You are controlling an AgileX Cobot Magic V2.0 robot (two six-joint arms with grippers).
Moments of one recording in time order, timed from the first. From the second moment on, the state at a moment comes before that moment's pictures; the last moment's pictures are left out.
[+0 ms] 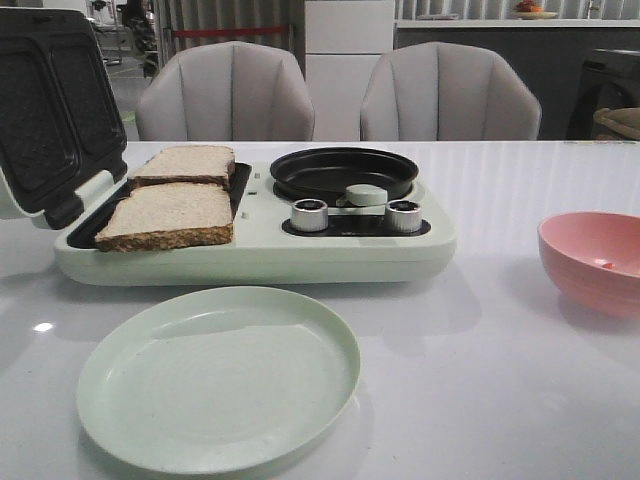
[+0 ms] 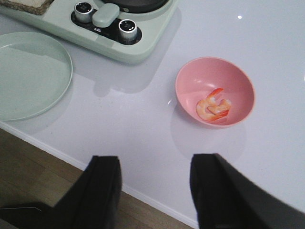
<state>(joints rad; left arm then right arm) 0.33 1.65 -1.39 -0.64 0.78 0.57 0.44 0.58 -0.83 -0.08 1.00 0.04</state>
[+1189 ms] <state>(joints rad) -0.02 1.79 -1.63 -0.65 0.87 0.57 0.44 0.58 -0.83 -0.08 1.00 0.04</state>
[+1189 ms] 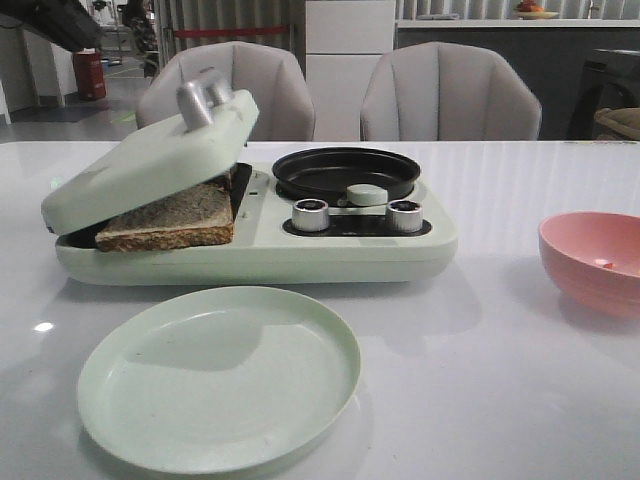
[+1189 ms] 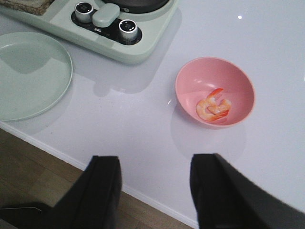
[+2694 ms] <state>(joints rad) -0.58 1.01 -0.99 -0.19 0.70 0.23 0.44 0.58 -0.83 -0.08 1.00 0.04</state>
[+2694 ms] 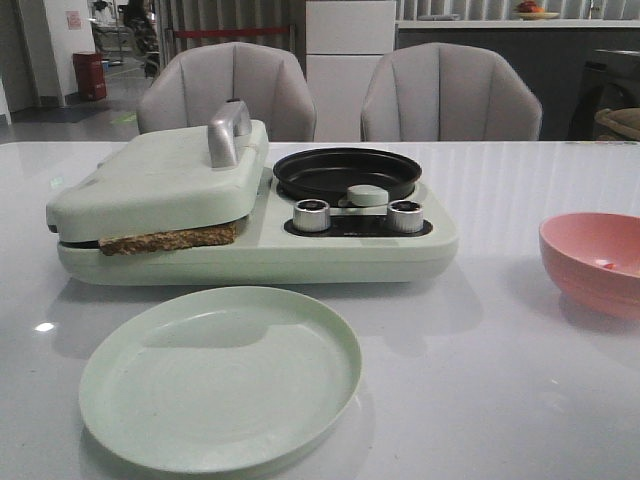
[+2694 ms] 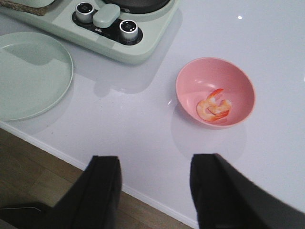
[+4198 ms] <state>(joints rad) -0.48 0.58 -0.65 -0.11 0.66 0.06 0.17 1.01 -1.00 -0.21 1.00 0.23</state>
